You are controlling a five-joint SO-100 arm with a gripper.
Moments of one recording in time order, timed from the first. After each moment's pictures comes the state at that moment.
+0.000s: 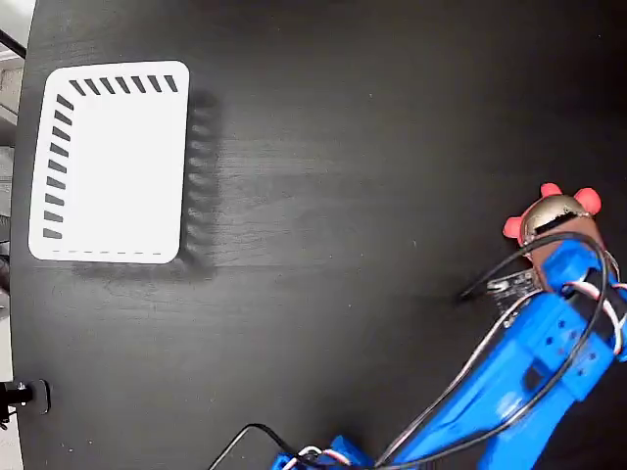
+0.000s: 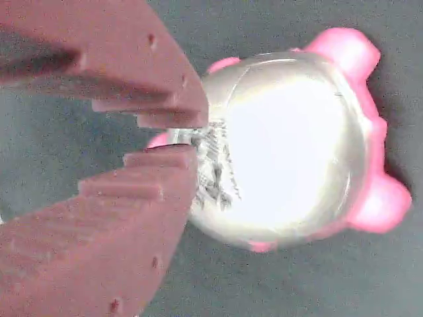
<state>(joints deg) 44.0 76.9 81.4 64.5 -70.0</state>
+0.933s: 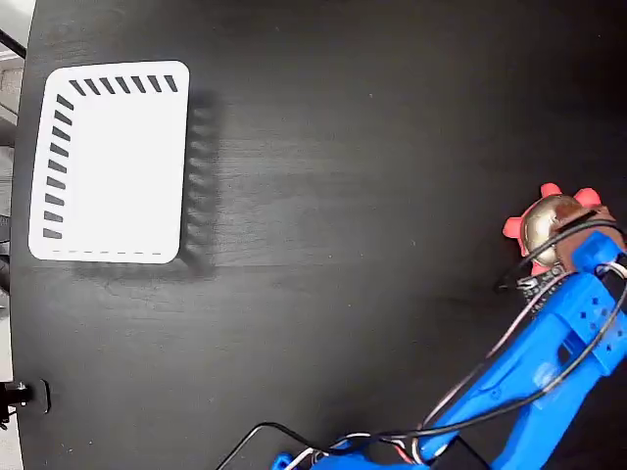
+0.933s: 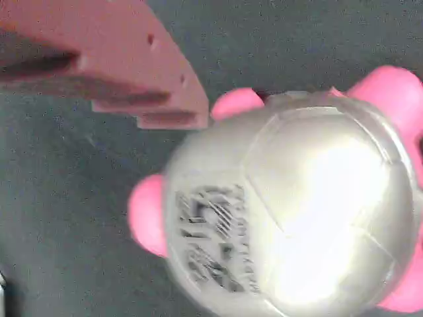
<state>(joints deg) 47.5 63.5 69.8 65.8 -76.6</state>
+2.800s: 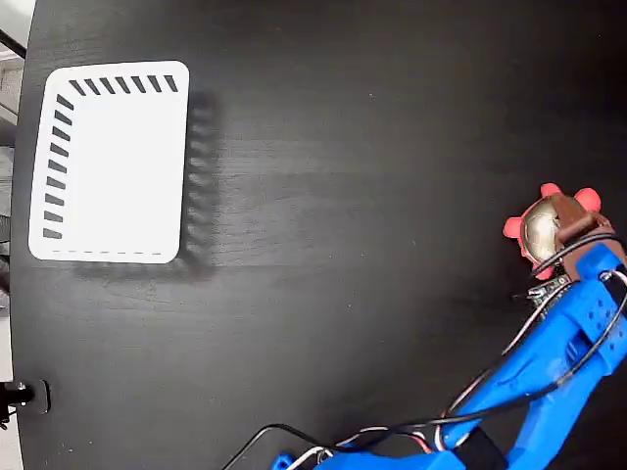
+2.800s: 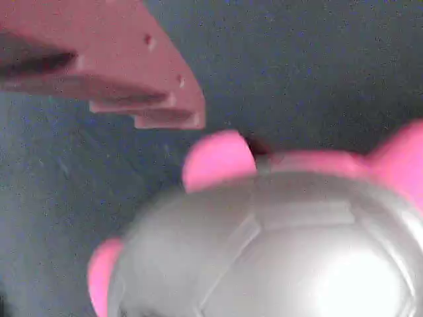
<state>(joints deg) 51.0 58.0 74.0 53.1 -82.0</state>
